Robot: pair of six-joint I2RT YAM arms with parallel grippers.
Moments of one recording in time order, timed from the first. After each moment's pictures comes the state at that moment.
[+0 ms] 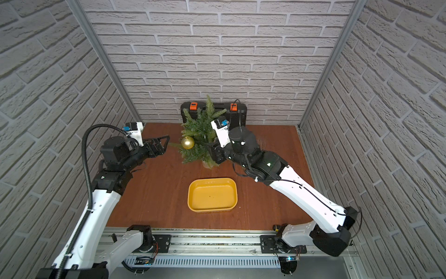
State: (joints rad) left arm -0.06 0.93 0.99 -0.33 0.30 -0.35; right arm 0.77 1.28 1.52 -0.63 0.12 0.21
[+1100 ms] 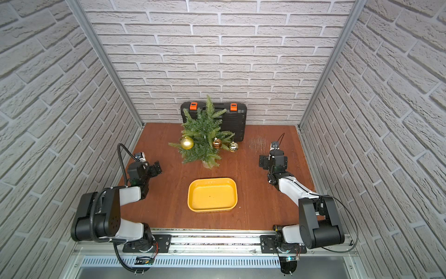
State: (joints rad) left arm 0.17 1.45 0.38 0.63 -0.02 -0.08; right arm 0.05 1.38 0.63 0.17 0.24 0.09
